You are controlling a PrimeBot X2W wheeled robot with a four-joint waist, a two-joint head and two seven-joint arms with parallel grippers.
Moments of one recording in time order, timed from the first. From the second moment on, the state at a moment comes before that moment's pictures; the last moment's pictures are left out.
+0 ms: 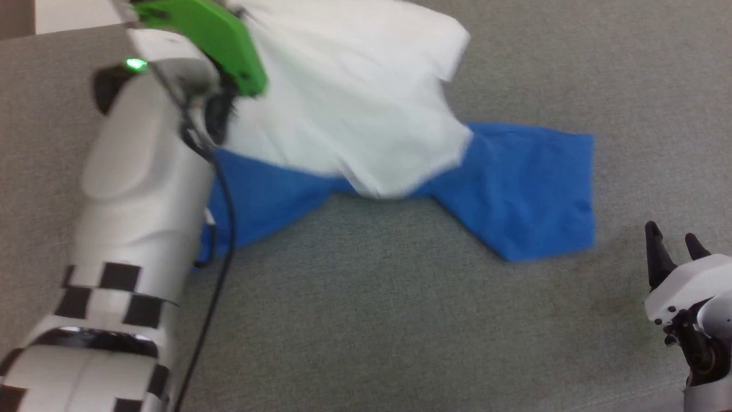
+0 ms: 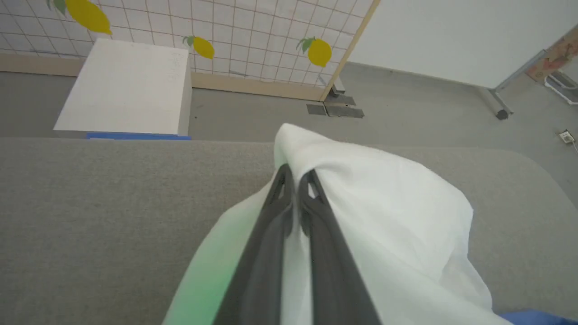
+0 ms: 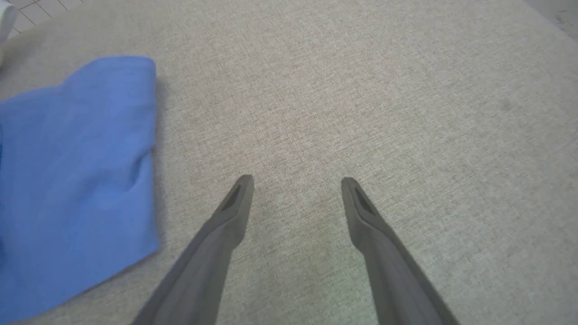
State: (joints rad) left arm -1.04 0.14 -0.23 0.71 -0.52 0.10 0.29; right arm -0.23 -0.05 -0.39 0.22 0.20 0.13 0.28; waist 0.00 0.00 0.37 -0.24
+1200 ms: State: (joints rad) left arm -0.31 0.23 -0.17 0.29 -0.54 0.04 -0.21; right arm -0.20 -0.05 -0.36 0.14 0.16 0.13 0.34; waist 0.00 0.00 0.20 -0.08
